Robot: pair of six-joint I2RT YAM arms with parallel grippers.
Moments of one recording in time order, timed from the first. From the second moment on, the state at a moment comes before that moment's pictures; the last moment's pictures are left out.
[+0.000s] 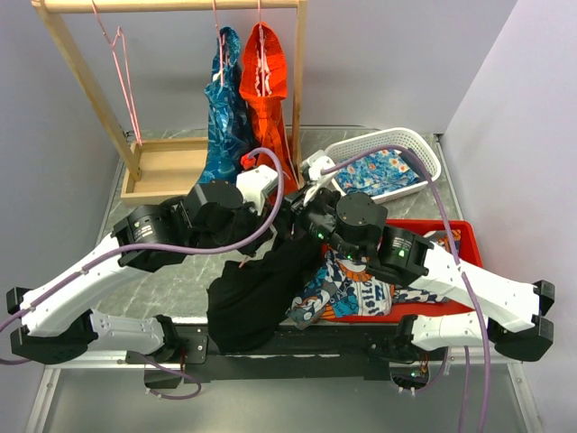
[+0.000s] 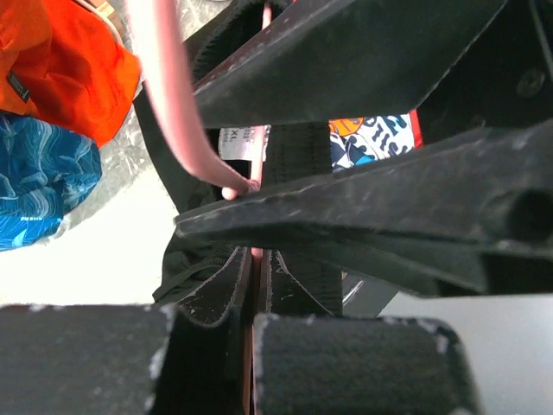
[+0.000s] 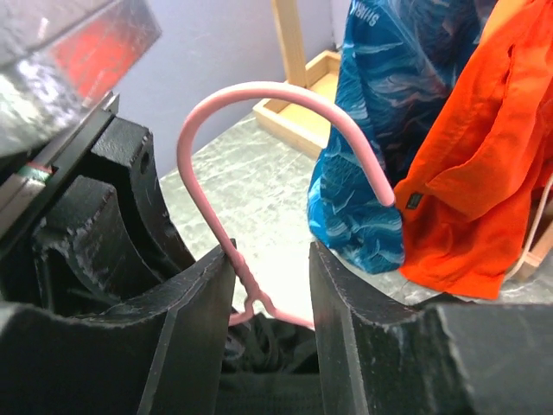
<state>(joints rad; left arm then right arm) -1.11 1.18 1.61 -1.00 -0.18 -0.36 1.15 1.13 1.27 -0.21 0.29 0.22</state>
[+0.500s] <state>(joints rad) -1.11 1.20 1.62 -1.00 -0.19 -0.39 1.21 1.15 1.23 -0.11 0.45 0.13</state>
